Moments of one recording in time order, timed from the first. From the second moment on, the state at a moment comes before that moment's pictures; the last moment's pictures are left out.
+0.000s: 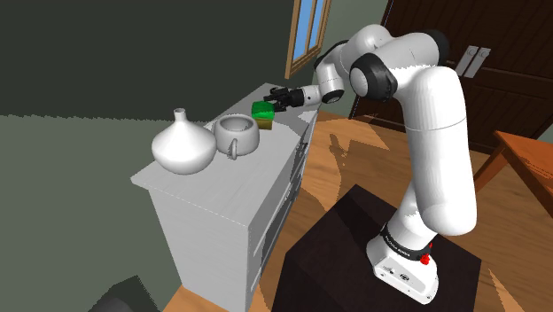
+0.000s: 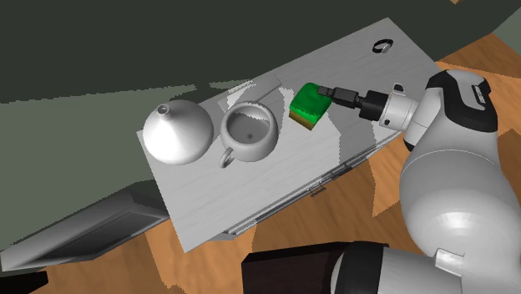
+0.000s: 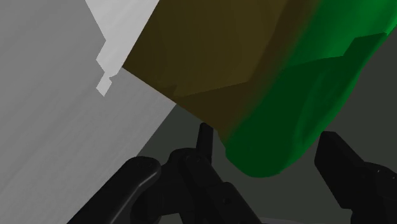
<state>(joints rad) 0.30 0.55 -0.85 -1.93 1.80 1.50 -1.22</state>
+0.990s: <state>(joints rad) 0.33 0.49 -0.88 -1.92 1.77 1.52 -1.17</state>
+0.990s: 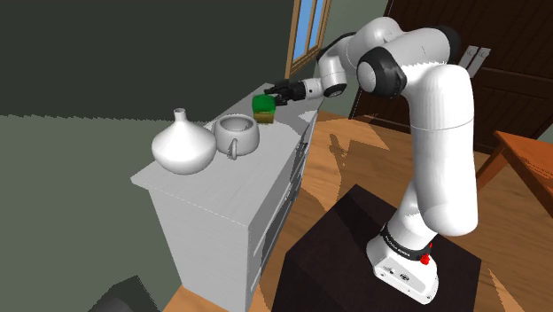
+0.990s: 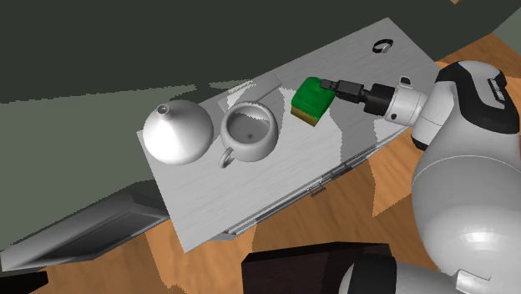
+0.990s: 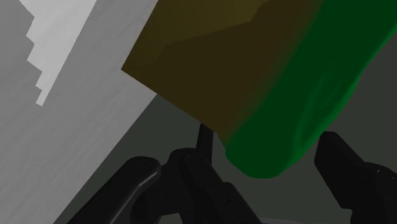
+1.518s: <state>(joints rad) 0.36 0.42 -0.91 -1.91 1.73 1.55 -1.10</state>
